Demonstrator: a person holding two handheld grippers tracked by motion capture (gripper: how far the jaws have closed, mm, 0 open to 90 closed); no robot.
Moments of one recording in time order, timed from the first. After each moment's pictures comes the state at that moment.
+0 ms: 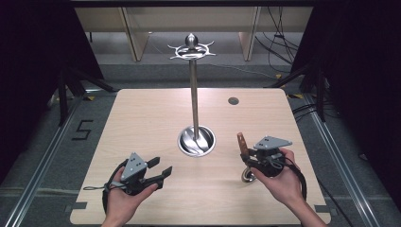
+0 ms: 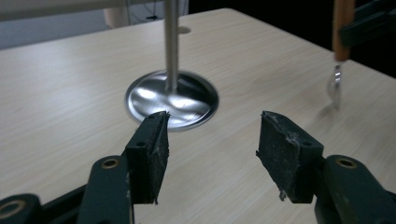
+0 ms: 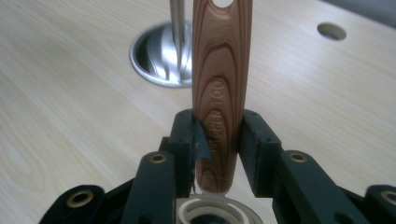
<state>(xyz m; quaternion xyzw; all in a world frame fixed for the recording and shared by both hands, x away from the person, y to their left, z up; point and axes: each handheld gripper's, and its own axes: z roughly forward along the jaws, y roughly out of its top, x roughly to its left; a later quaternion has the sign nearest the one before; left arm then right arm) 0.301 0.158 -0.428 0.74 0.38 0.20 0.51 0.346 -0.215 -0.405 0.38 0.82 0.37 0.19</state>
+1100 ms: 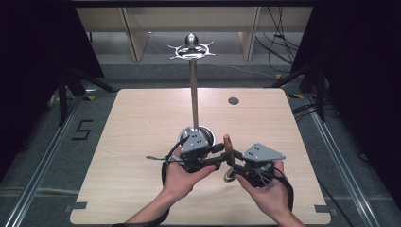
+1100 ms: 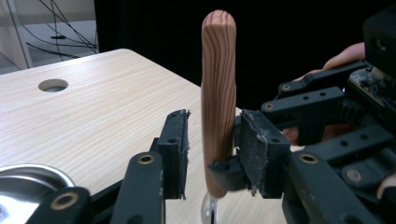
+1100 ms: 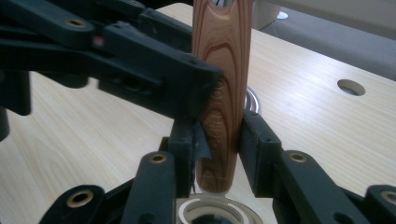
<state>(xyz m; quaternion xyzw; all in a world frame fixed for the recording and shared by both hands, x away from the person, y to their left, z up) 0.343 0.021 -0.388 0.74 0.31 0.08 0.59 0.313 -0.176 -0.391 0.36 0.79 0.44 0.22</state>
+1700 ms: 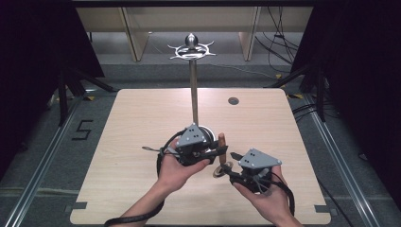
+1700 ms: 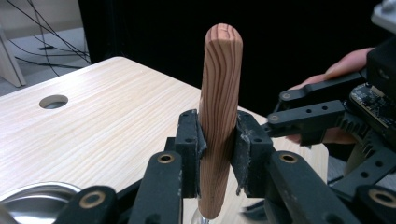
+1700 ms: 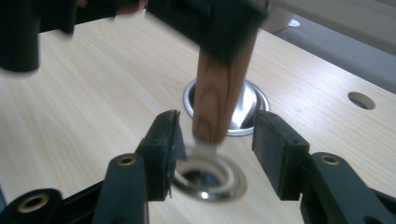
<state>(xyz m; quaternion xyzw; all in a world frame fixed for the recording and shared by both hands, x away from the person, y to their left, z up) 0.359 0.042 -0.369 0.78 0.24 0.09 0.58 0.305 -0.174 -0.397 0.30 0.81 0.44 0.23</state>
